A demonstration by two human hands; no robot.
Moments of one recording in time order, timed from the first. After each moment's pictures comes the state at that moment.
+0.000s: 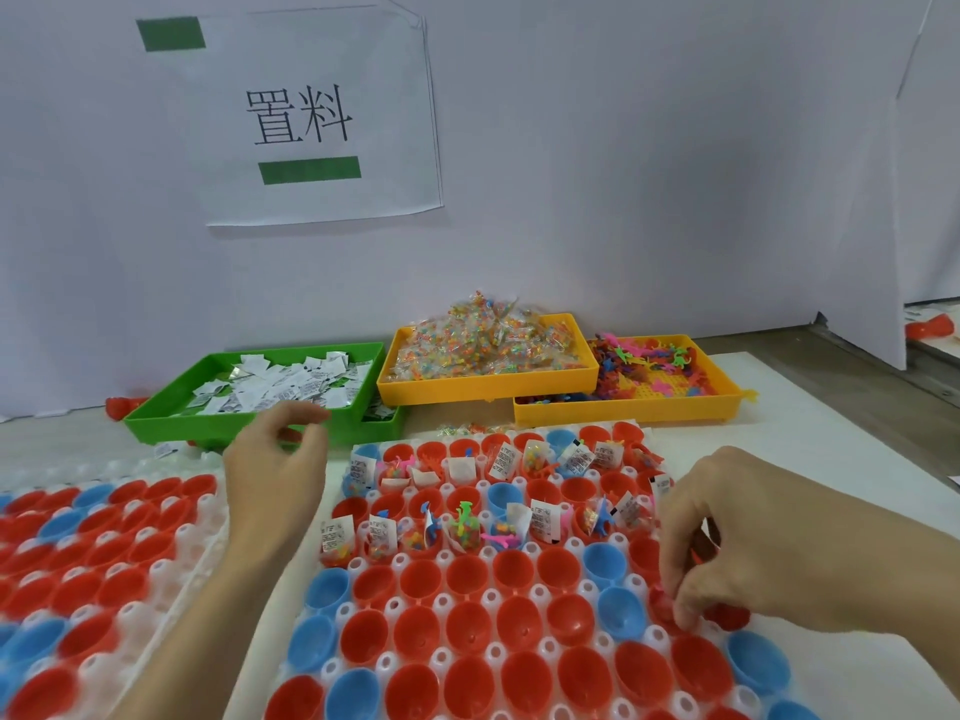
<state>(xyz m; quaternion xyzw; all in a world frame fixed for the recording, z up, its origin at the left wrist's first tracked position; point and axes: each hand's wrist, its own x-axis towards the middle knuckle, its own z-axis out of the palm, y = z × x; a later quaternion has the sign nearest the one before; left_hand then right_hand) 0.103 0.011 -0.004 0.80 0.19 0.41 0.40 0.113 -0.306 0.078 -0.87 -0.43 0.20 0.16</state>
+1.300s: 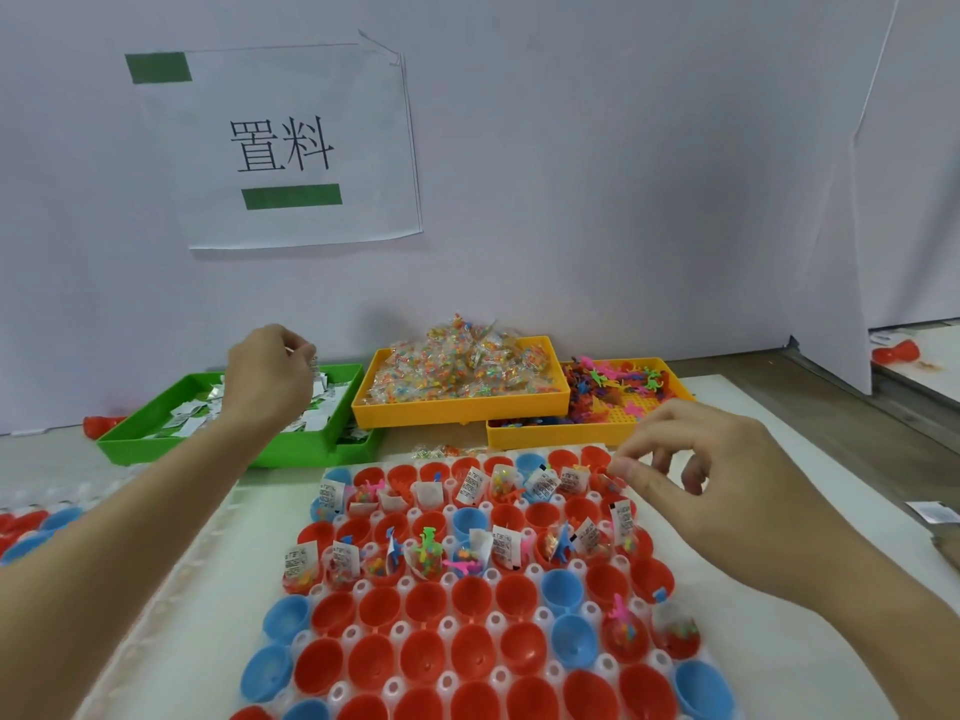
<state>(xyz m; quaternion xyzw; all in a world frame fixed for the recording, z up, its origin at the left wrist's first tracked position) 0.179 0.030 0.067 0.87 0.23 0.34 0.26 0.147 -0.344 0.042 -0.86 -0.30 -0.16 0.38</state>
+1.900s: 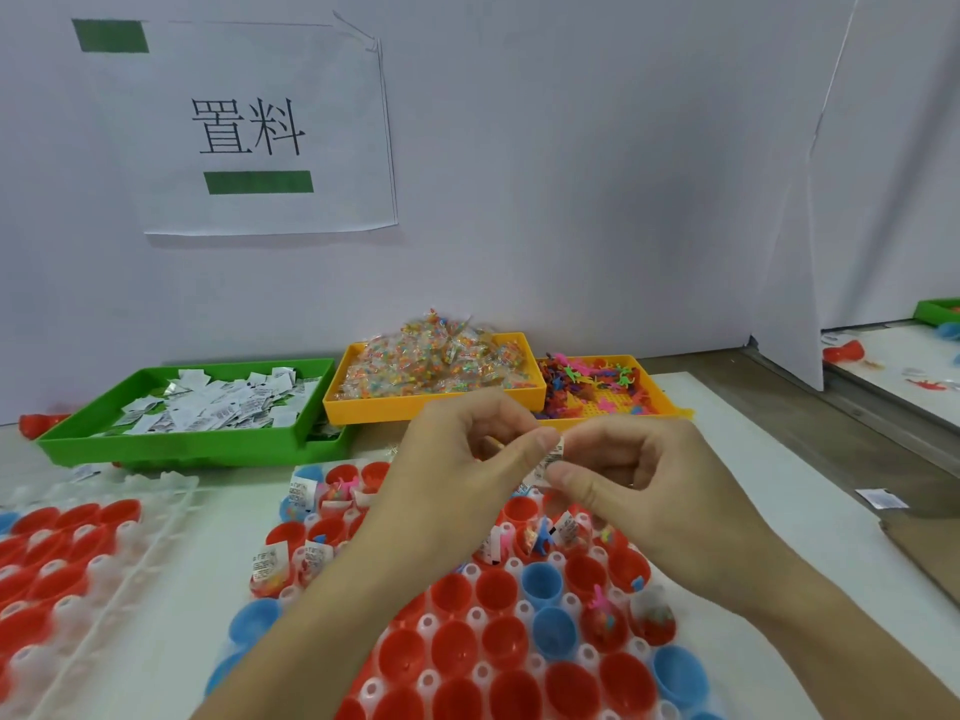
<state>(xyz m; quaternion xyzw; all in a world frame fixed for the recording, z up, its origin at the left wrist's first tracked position) 0.098 -0.142 0.059 0.82 -0.11 0.18 0.53 0.128 -0.317 0.042 -0.74 -0.30 -0.01 0.60</state>
